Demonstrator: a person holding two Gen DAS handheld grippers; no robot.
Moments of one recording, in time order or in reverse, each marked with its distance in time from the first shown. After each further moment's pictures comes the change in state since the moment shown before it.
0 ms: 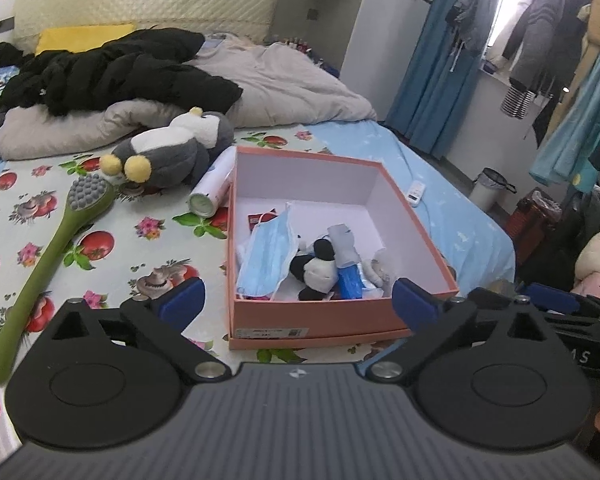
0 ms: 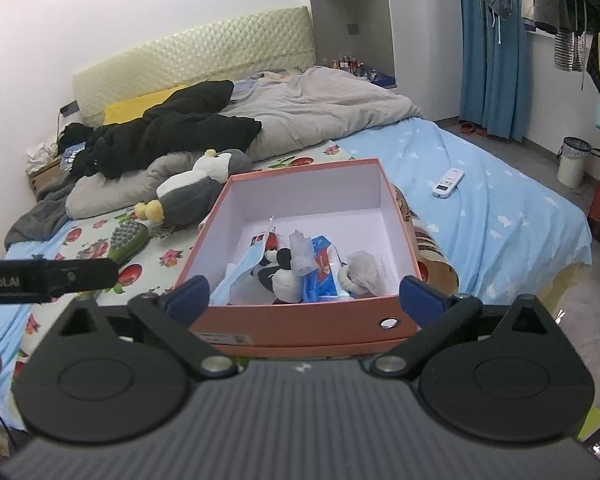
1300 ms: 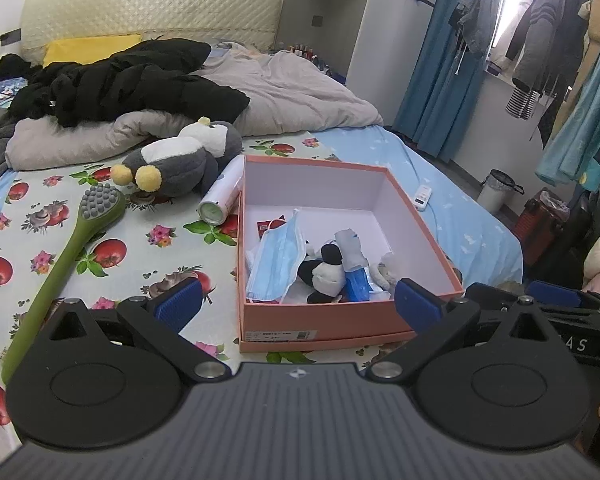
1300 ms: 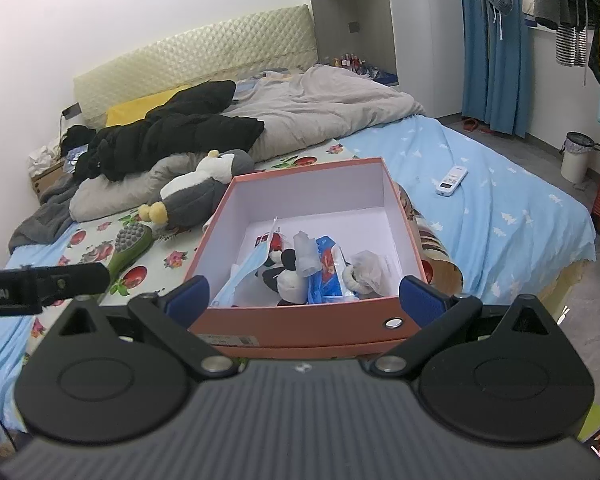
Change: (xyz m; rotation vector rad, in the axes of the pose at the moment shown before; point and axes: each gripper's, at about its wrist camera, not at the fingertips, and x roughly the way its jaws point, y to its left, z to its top) left arm -0.013 -0.007 -0.001 0.020 -0.026 0.032; right arm -0.002 0.000 0.003 0.014 0.008 0.013
